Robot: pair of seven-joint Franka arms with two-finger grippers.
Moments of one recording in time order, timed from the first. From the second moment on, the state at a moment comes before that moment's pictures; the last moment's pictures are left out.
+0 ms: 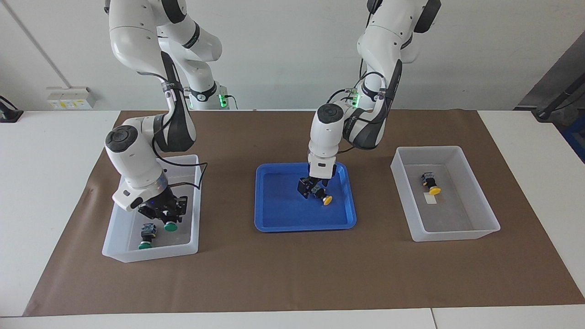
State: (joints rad) left arm -0.33 0.40 -0.30 -1.92 0.21 2.44 -1.32; right arm -0.22 0.44 0.25 -1.78 -0.11 2.35 -0.06
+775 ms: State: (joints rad) left arm -0.33 0.38 -0.29 -1.90 0.22 2.42 -1.31; right arm -0.27 0.49 0.25 -1.77 -0.11 2.42 -0.11
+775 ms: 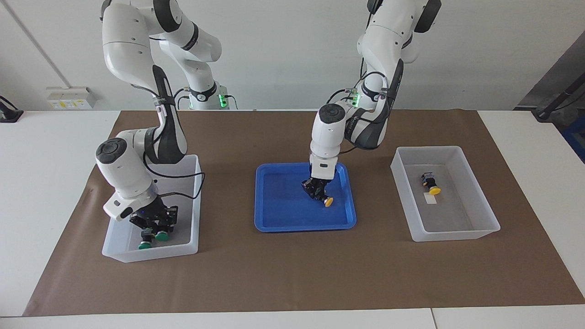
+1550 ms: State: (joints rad) left arm 0.04 0.15 -0.28 -1.76 0.01 2.05 -0.75; right arm -0.25 0.35 0.26 -1.71 -0.11 2.30 -0.03
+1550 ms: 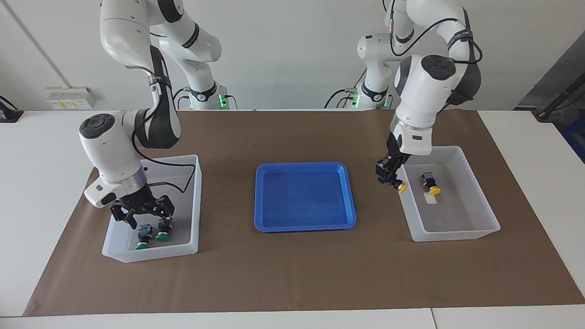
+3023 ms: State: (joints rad) left arm 0.26 0.24 -0.28 -2.12 -0.01 2.54 -0.20; right arm -0.07 -0.03 0.25 -1.70 -0.10 1.75 0.12
